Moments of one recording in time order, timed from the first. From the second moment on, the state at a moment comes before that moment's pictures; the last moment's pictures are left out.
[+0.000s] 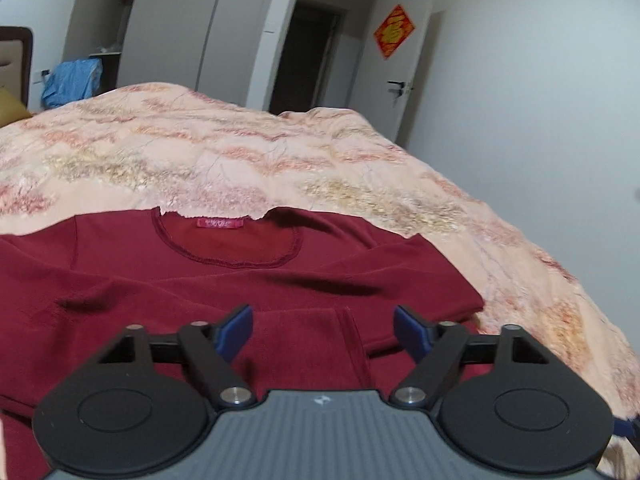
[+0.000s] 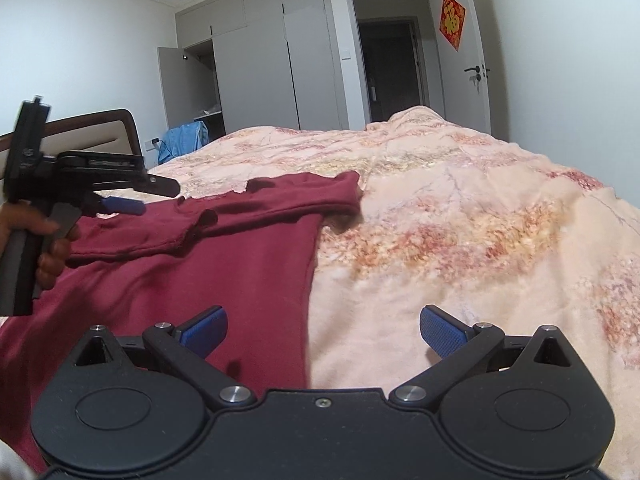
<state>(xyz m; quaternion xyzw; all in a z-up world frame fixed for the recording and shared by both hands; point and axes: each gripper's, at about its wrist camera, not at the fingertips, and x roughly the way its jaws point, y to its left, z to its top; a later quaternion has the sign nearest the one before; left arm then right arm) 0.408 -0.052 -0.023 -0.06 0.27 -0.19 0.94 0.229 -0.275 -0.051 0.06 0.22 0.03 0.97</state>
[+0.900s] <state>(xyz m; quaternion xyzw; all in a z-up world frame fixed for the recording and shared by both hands) 0.350 0.140 -0.046 -0.01 0.32 0.01 0.95 0.454 -0.151 -0.034 0.00 0.30 0.21 0.93</state>
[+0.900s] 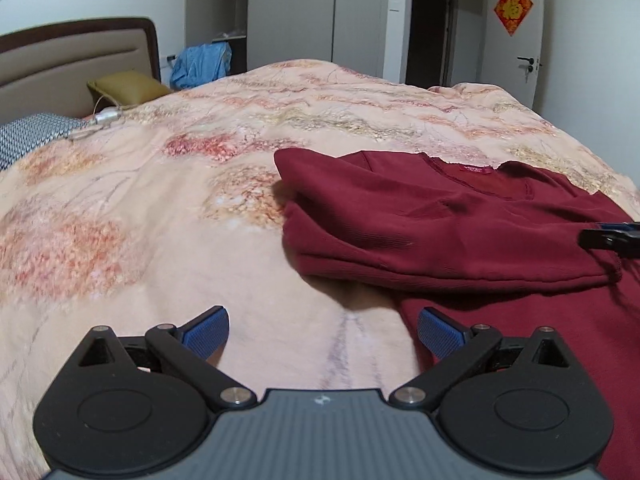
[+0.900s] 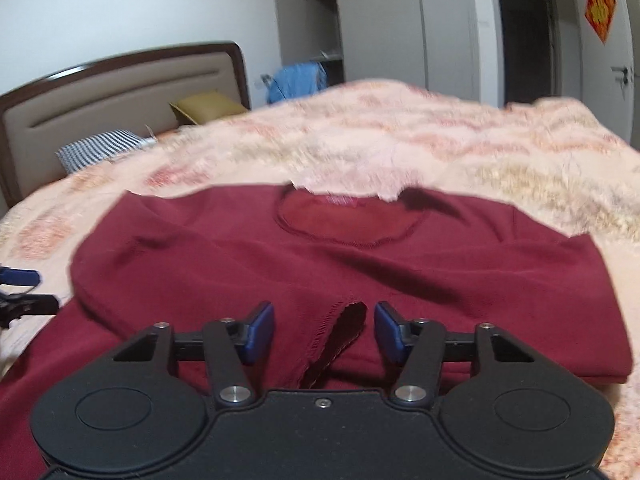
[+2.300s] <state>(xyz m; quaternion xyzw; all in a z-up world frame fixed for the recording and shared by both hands) 0.400 0.136 -0.059 0.13 0.24 -0.10 0.96 0.553 0.040 0.011 -0.09 0.27 0.37 0.88</state>
